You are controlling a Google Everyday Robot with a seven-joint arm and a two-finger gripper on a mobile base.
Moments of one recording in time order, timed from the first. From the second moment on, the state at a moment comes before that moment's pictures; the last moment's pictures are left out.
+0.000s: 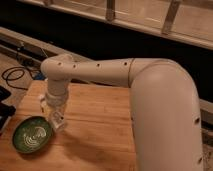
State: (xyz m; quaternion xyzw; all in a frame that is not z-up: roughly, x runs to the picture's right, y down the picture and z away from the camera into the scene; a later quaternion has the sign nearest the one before) arm -0.241 0.124 0.664 -0.48 0.06 0.38 0.79
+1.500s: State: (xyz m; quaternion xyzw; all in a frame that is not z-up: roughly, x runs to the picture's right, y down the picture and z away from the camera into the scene) arm -0.396 0.183 0.745 -0.57 0.11 0.21 0.79
